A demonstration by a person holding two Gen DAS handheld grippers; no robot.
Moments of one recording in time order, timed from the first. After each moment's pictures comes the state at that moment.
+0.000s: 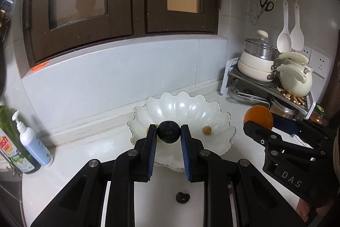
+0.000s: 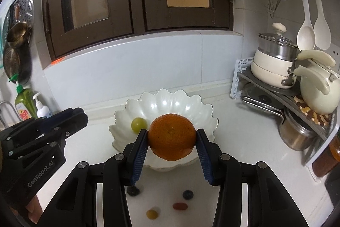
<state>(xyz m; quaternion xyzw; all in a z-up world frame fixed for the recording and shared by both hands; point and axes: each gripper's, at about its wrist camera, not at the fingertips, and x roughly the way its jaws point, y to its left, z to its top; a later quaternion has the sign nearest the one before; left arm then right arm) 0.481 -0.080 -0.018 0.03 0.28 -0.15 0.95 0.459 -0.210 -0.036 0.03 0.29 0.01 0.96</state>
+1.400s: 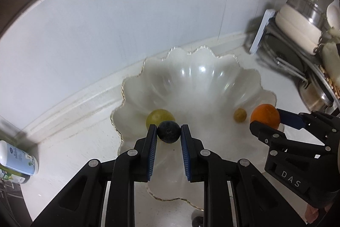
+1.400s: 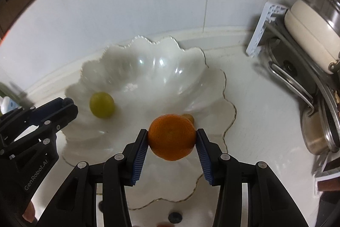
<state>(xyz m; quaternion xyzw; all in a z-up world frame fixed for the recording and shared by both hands) 0.637 -0.116 -0.096 0.07 0.47 -0.12 0.87 0.625 -0.232 -0.116 0.02 0.51 -0.01 0.86</state>
